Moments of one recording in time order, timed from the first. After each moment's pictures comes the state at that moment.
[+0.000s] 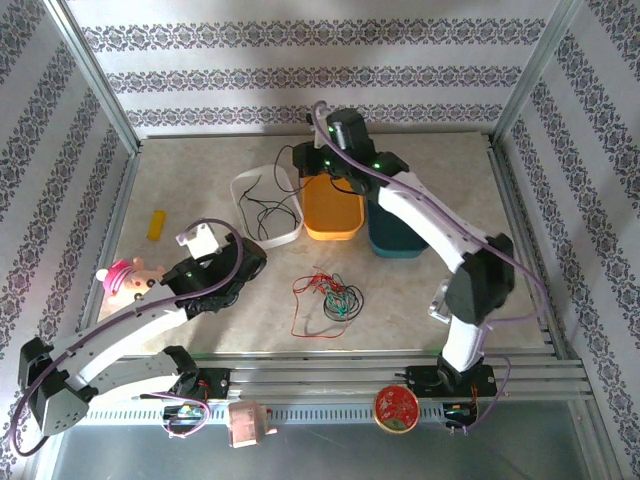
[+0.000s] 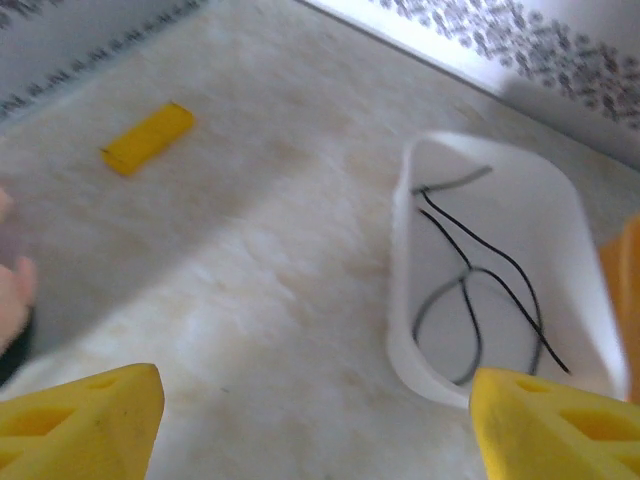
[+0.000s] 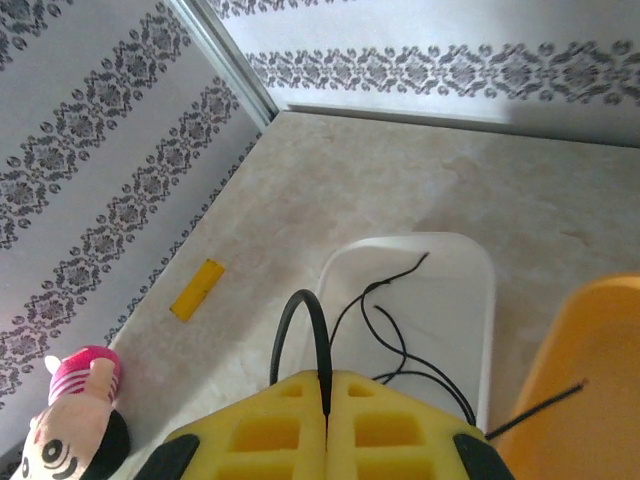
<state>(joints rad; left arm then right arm) -0.79 1.01 0.86 -0.88 -0.95 -1.19 0.60 1.86 1.79 -0.40 -0.25 0.40</state>
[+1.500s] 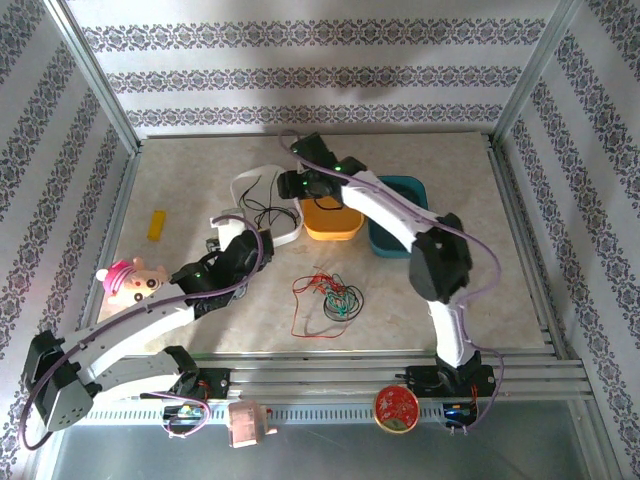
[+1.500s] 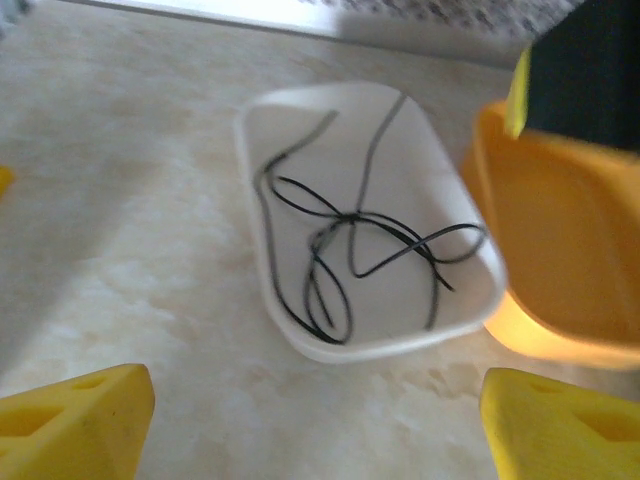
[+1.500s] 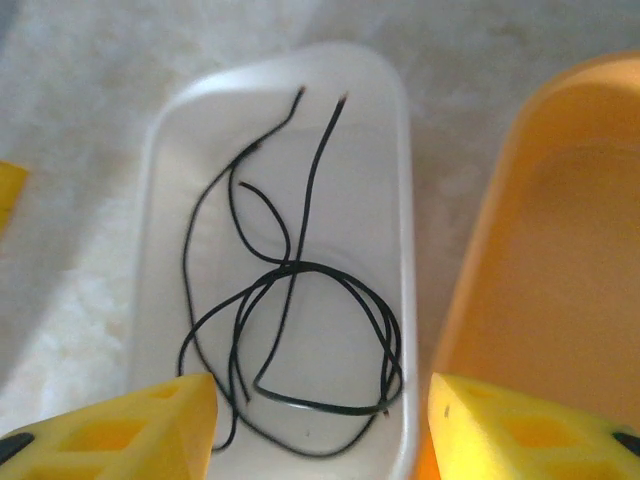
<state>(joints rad) -0.78 1.08 0.81 -0.45 -0.69 -0.65 0.64 2.02 1.84 -0.62 -0.05 0.45</state>
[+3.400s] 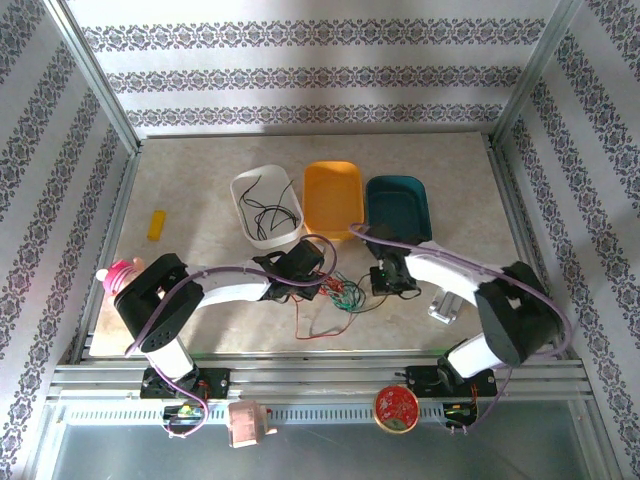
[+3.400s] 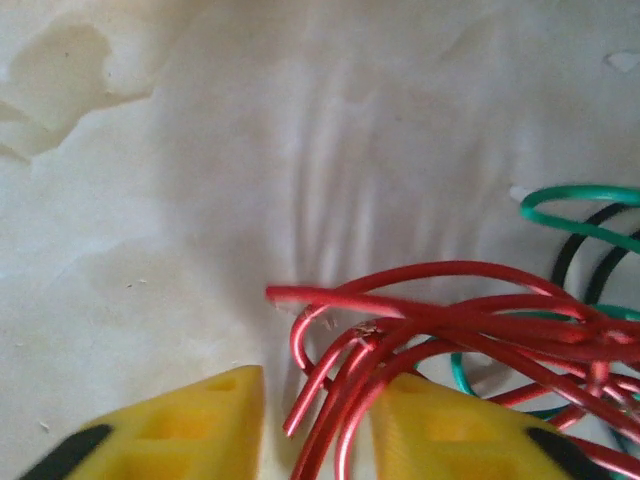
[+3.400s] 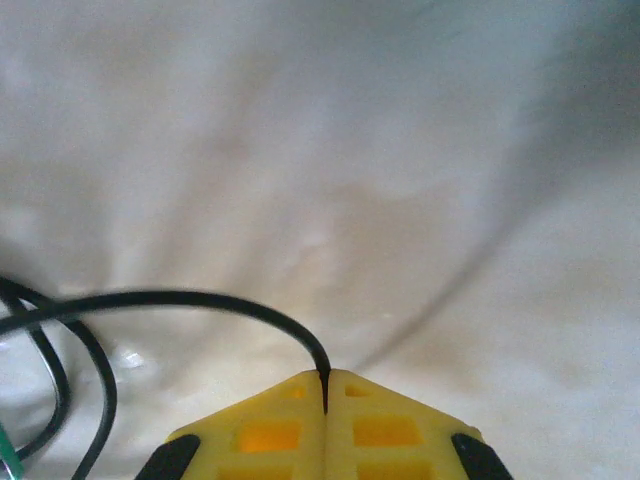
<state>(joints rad) -0.83 1.69 0.86 -0.21 -0.11 -0.40 0.54 1.46 0.82 -0.77 0.09 0.51</state>
